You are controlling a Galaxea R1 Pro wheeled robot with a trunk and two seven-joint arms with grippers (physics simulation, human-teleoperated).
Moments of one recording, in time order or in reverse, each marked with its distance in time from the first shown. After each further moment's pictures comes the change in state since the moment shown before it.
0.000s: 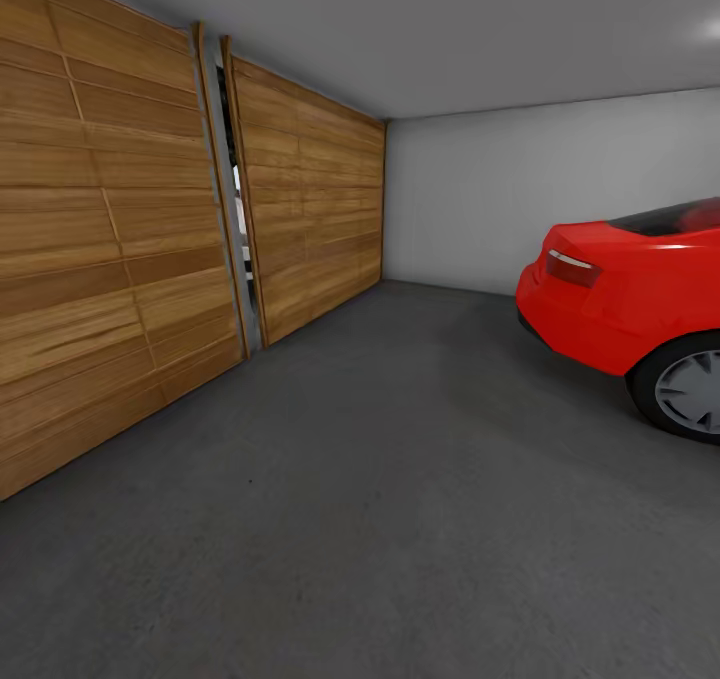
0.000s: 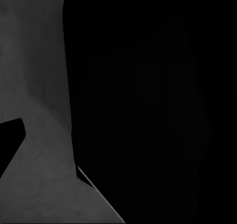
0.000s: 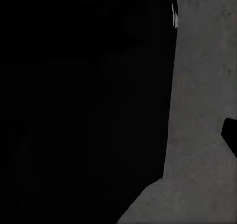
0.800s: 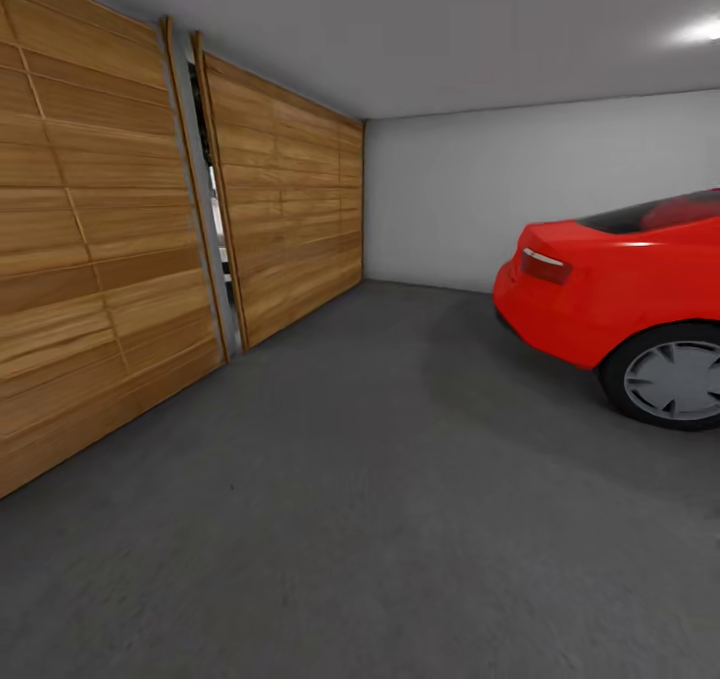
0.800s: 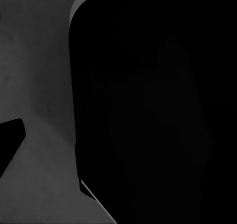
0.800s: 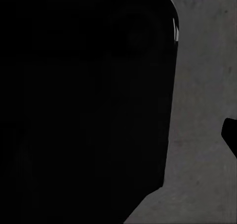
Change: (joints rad) left arm -0.001 0.004 -0.001 -0.028 0.001 -0.006 -0.001; right arm -0.002 0.007 0.009 -0.007 0.006 -0.018 -0.010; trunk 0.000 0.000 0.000
